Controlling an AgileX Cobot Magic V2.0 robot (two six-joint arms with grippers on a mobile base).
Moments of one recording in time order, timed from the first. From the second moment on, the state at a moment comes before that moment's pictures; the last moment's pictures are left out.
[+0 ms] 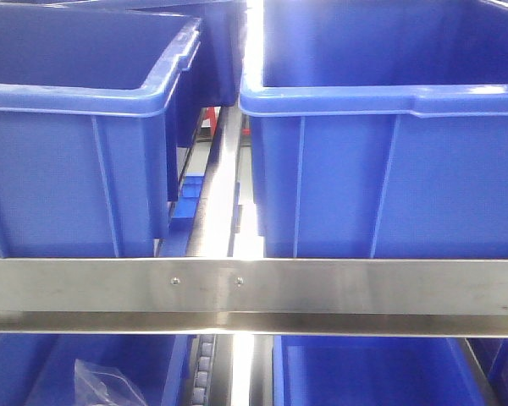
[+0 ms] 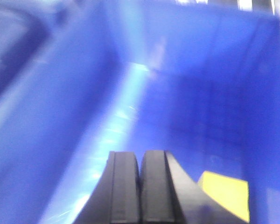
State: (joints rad) left arm -0.07 -0.01 0.01 0.11 0.05 -0.17; right arm 0.30 1.04 -0.82 -0.41 0.12 0.42
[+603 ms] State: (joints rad) left arm -0.07 -0.01 0.01 0.11 0.05 -0.17; right arm 0.30 0.61 -0.39 -0.41 -0.25 0.42
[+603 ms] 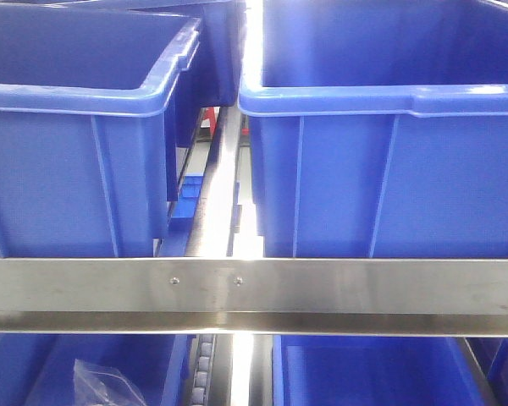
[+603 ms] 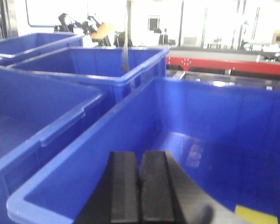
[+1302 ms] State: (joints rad) left arm -0.07 -0.01 0.01 0.11 0.05 -0.17; right arm 0.10 0.19 -0.19 -0.23 0.04 0.42
